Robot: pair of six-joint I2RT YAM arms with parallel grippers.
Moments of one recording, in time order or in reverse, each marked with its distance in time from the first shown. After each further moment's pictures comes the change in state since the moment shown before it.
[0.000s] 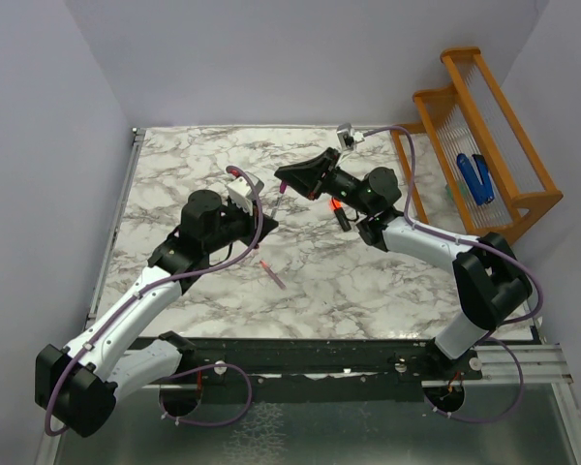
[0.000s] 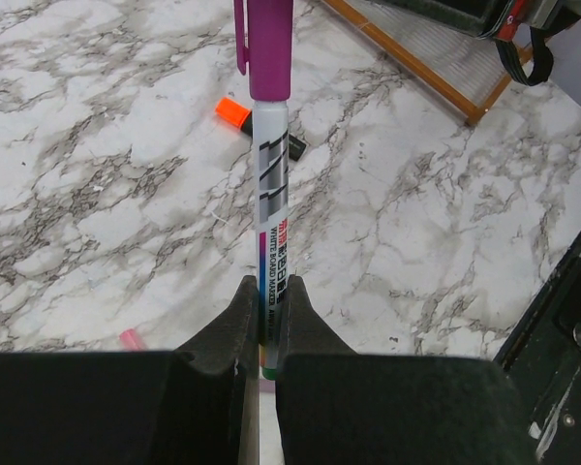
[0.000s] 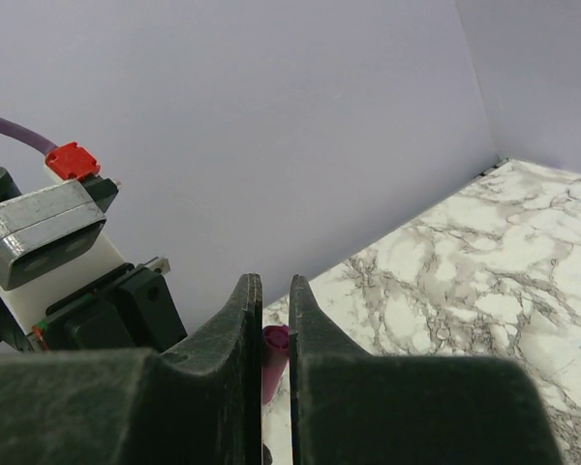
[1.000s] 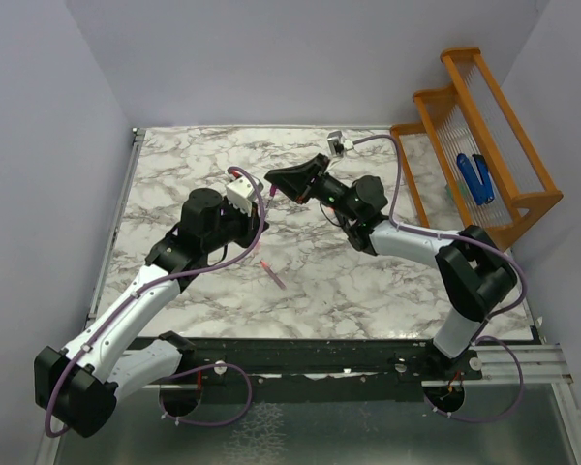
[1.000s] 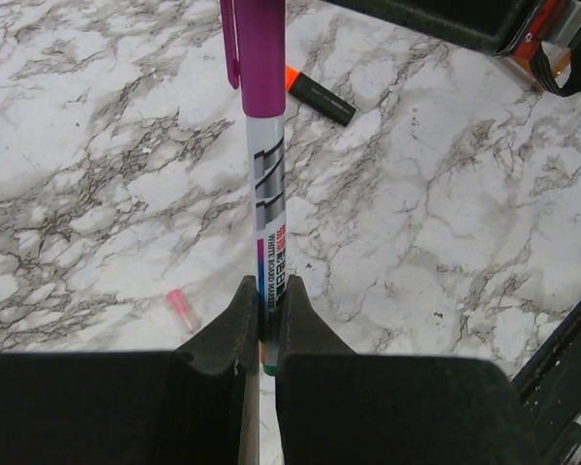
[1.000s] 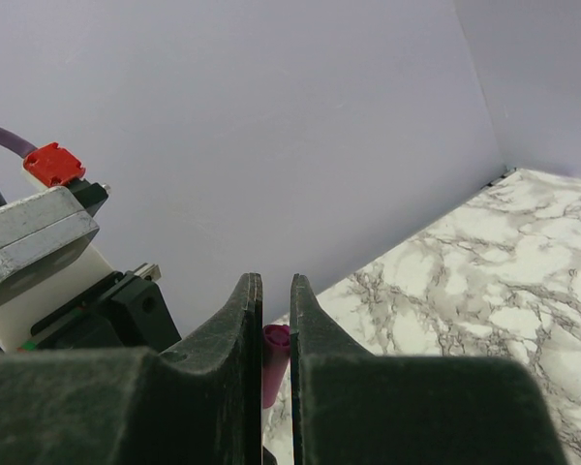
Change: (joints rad) left arm 0.002 0.001 0.037 -0.121 -0.064 0.095; right arm 0.061 0.088 -0.002 0.106 0.079 0.013
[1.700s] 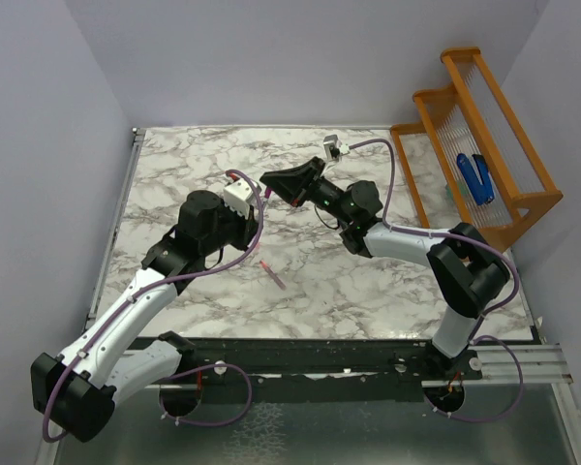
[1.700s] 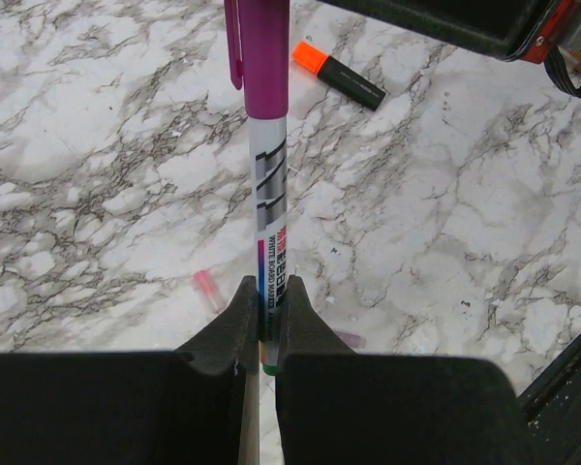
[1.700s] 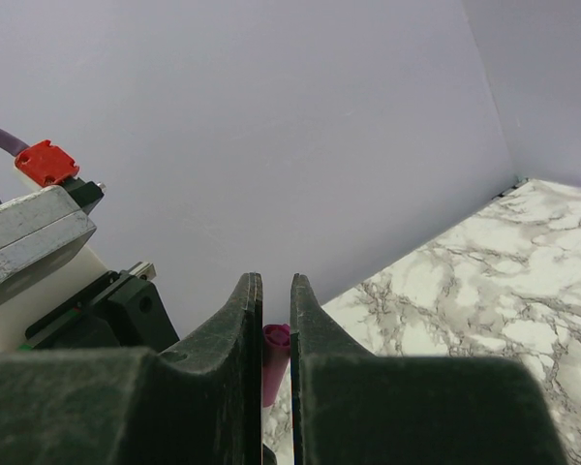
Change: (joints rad) left arm 0.000 -0.030 0.003 -0.056 -0.066 0.043; right arm 0.031 0.043 0.000 0.071 0.028 0.002
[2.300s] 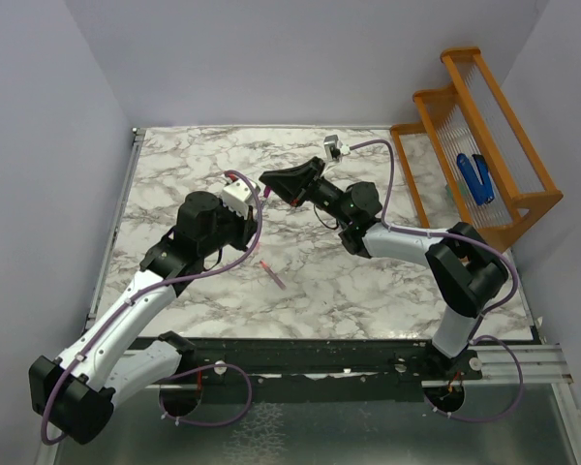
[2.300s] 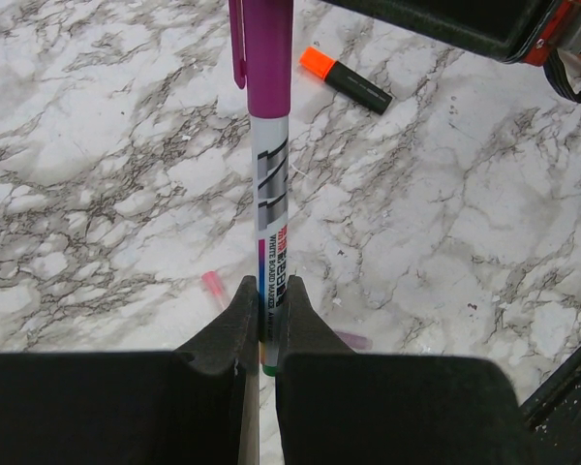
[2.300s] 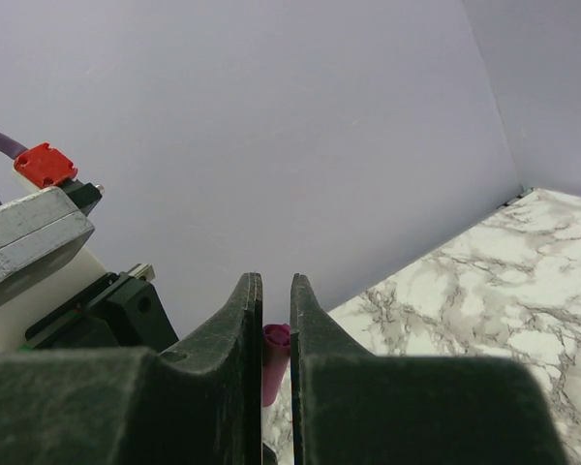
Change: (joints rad) left arm 0.002 -0.015 0.000 -0.001 -0.026 0.004; right arm 0.006 0.009 0.001 0.032 0.008 0.006
